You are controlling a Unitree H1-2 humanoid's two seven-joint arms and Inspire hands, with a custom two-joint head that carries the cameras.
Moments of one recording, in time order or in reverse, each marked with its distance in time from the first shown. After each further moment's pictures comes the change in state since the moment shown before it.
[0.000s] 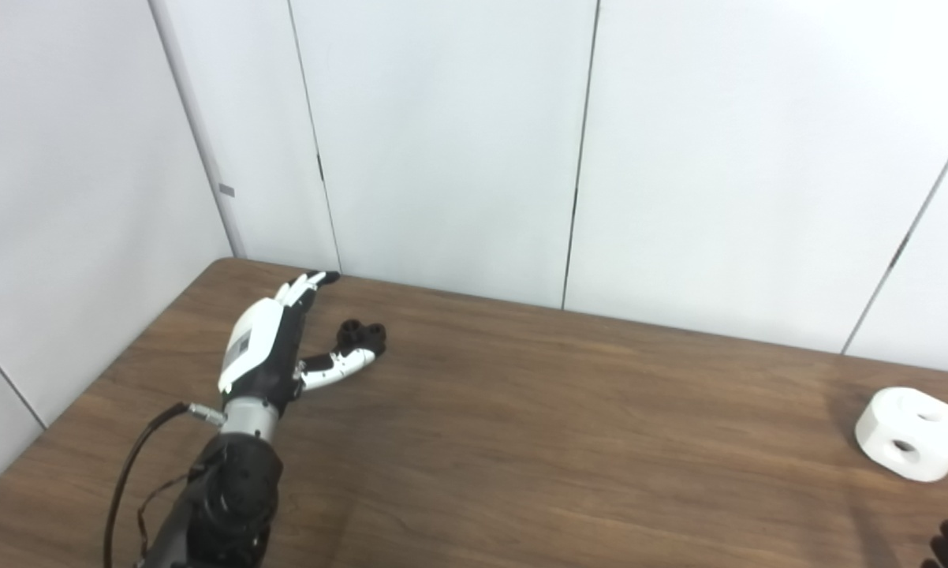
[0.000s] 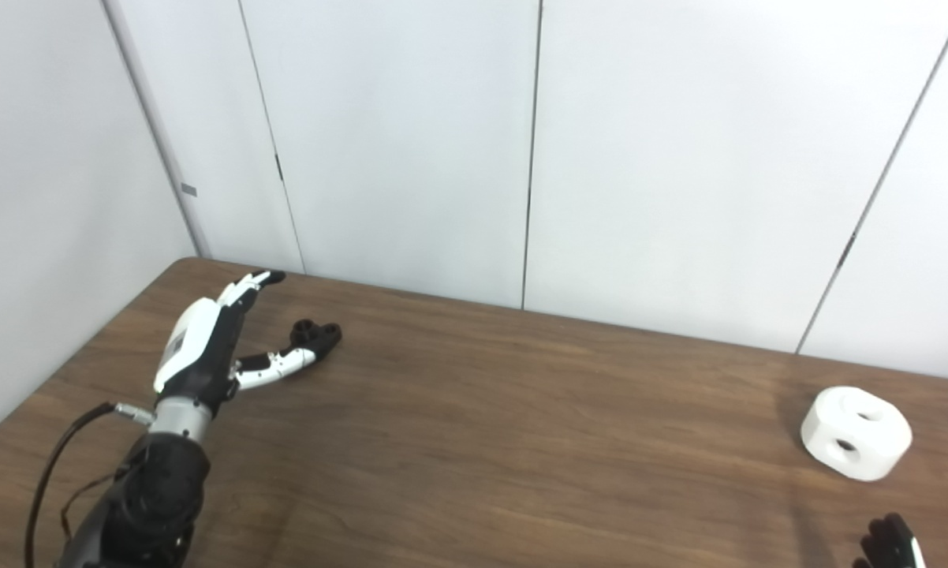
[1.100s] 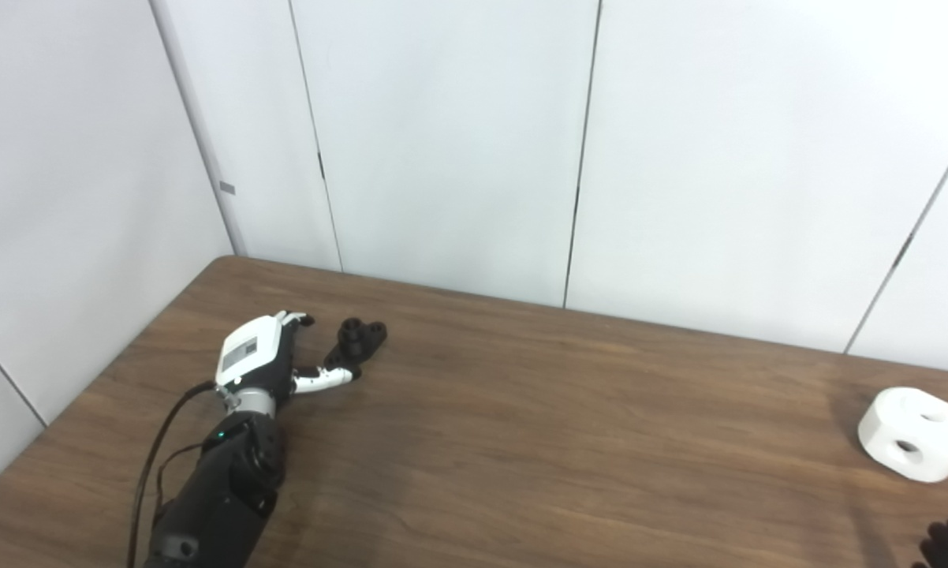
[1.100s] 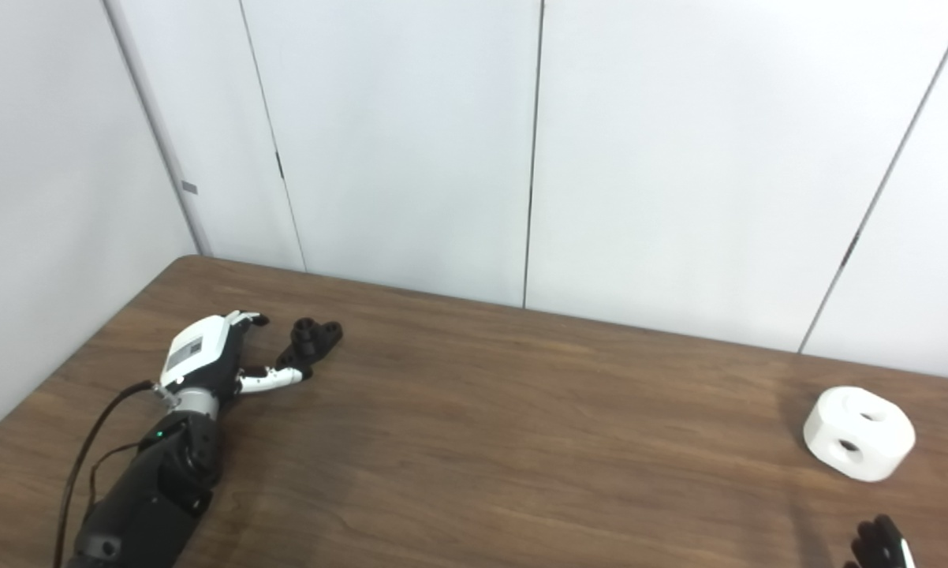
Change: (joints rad) left arm -0.151 0.076 -0.129 0.471 0.089 0.028 0.077; right arm 0.006 -0.005 0.000 -0.008 0.016 0.035 0.020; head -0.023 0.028
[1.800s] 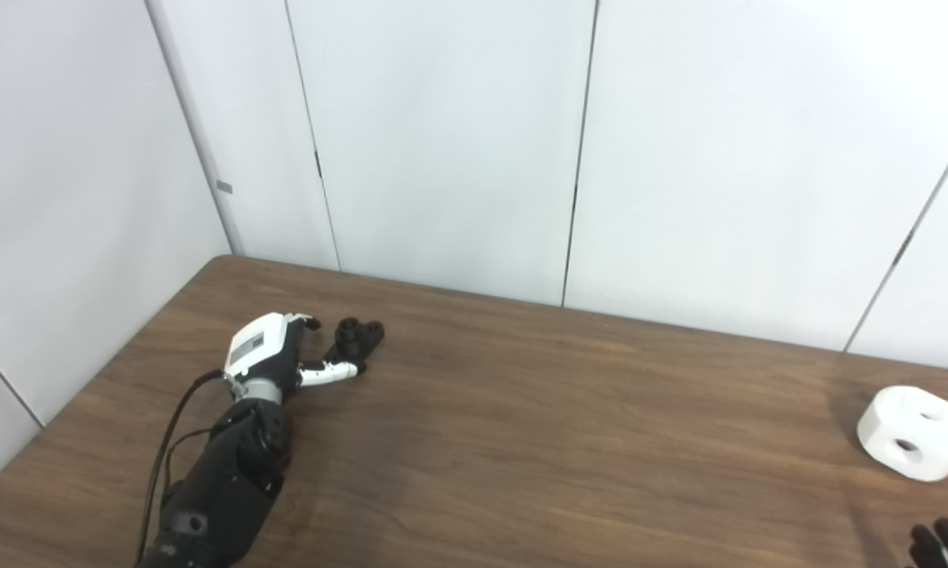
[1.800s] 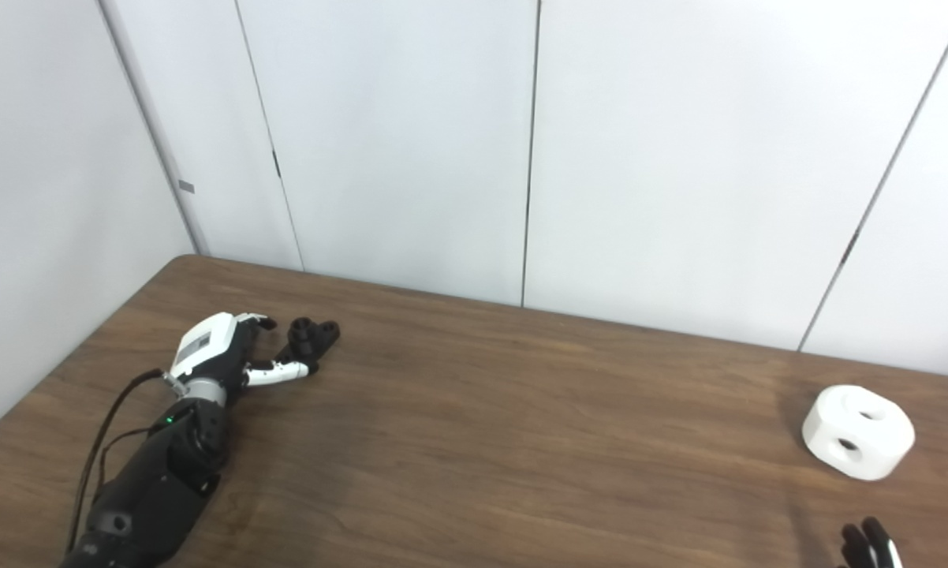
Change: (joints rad) left arm -0.070 0.000 -0.032 0.088 -0.043 0.008 -0.026; right arm 0.015 0.004 -0.003 -0.026 -0.023 0.057 -0.005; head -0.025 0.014
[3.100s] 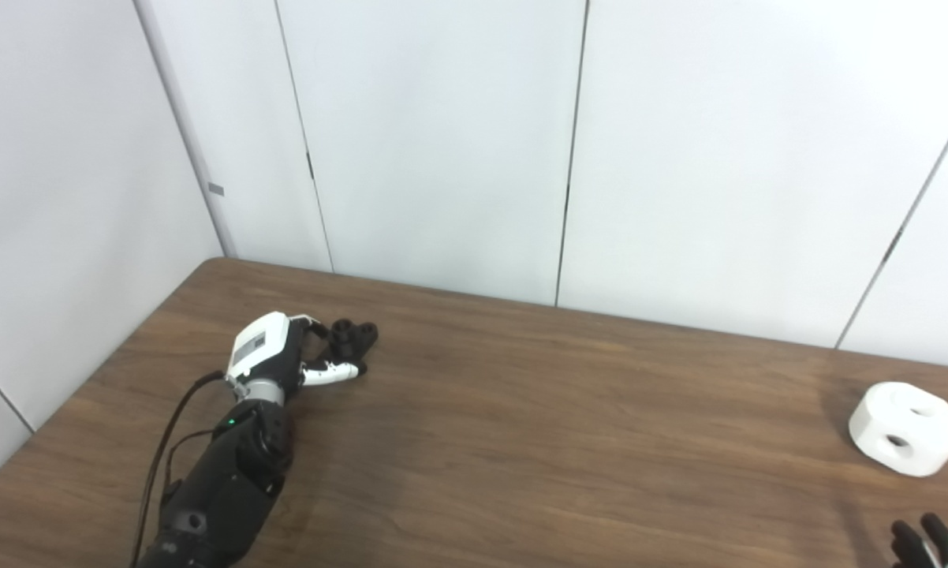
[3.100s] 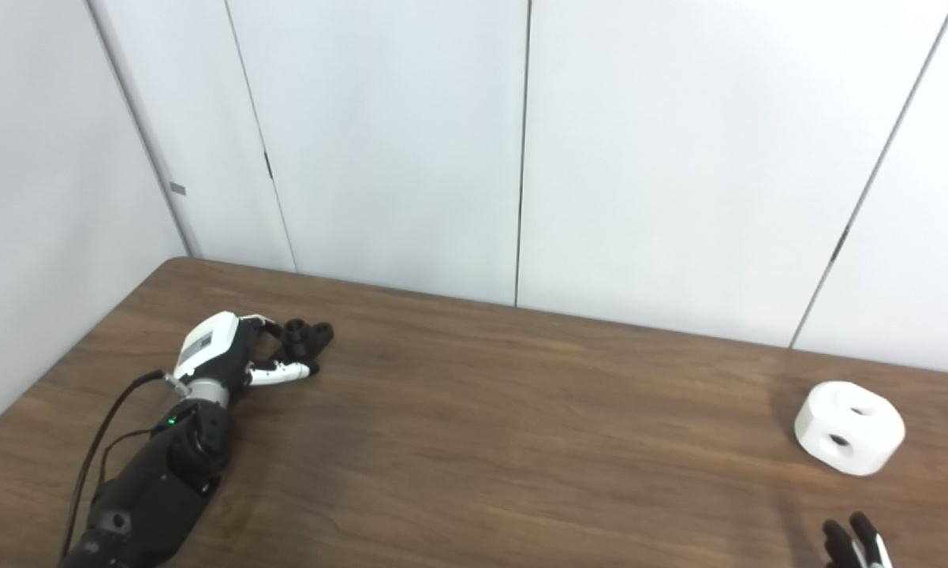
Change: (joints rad) left arm -0.022 -0.003 -0.045 0.041 -0.062 -0.037 0.041; right arm 0.002 0.006 -0.006 -0.003 -0.017 0.004 -0.001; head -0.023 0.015
